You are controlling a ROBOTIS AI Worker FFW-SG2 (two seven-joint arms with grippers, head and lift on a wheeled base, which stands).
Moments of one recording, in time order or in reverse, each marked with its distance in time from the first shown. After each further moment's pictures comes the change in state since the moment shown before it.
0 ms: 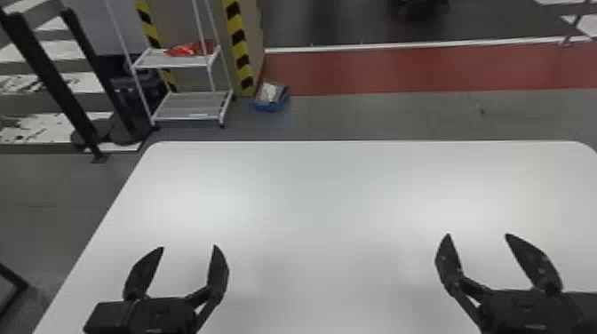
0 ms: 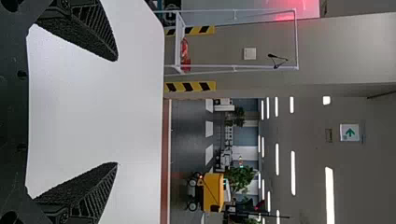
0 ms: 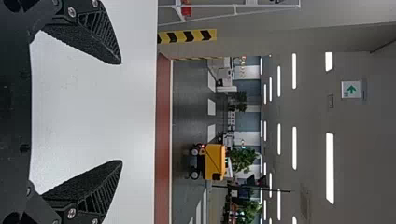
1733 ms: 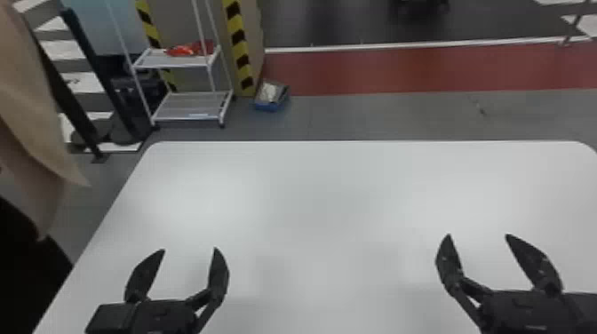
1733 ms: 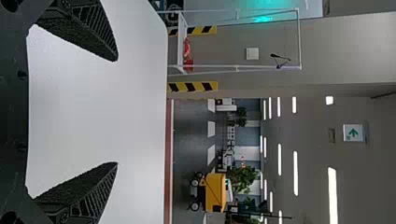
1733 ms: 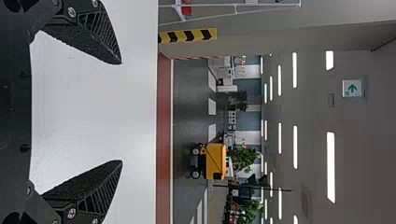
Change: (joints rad) left arm 0.002 0.000 0.000 0.011 0.000 -0.003 -0.001; right arm 0.001 0.003 -0.001 0.002 -0.003 -0.002 0.000
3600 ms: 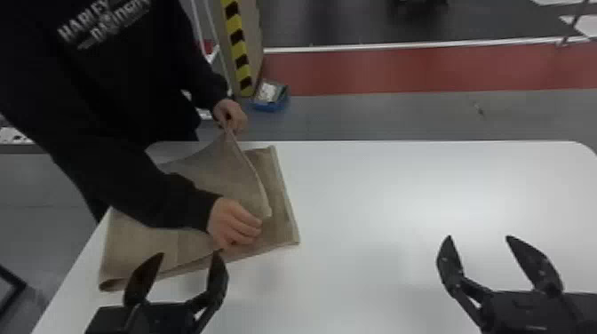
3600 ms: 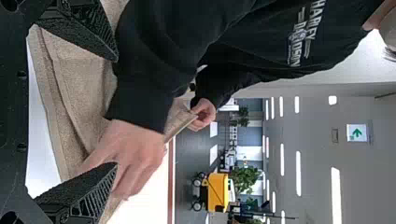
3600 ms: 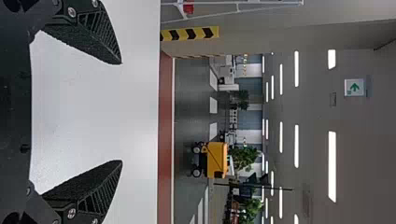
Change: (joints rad) left arm 0.003 0.000 0.000 0.008 -0.001 0.000 -0.002; right arm 0.000 -0.001 -0.008 0.006 0.000 0.002 0.000
